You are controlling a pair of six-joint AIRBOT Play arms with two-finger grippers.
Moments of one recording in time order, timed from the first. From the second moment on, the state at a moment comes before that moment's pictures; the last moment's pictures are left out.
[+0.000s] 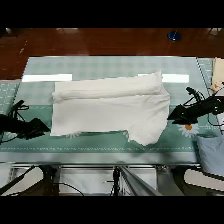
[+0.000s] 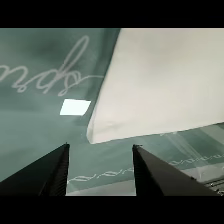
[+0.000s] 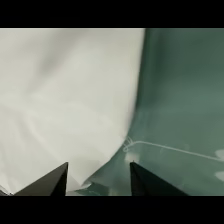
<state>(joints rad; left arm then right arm) 0.58 -1.14 0.61 1.11 -1.33 -1.13 -0.37 -1.38 0.87 -1.05 1.42 1.23</state>
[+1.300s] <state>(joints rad) 0.54 -1.27 0.49 0.87 -1.17 -0.99 -0.47 -1.19 0.79 -1.12 1.45 1.24</state>
